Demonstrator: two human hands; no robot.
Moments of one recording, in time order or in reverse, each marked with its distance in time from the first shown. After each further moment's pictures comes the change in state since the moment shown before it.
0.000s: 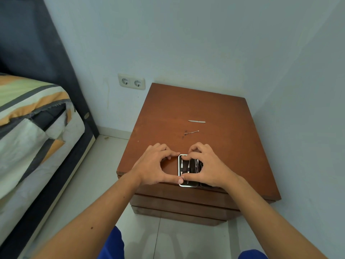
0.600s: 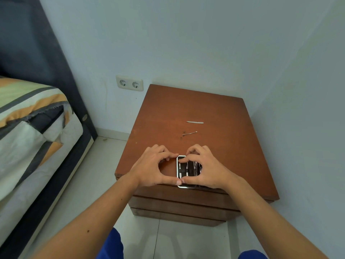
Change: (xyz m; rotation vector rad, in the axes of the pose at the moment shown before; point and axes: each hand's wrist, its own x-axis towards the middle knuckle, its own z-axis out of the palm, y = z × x) left_hand -0.002 0.002 -0.002 0.000 -0.015 0.005; right_hand -0.003 -0.002 -0.004 0.017 -0.068 0.001
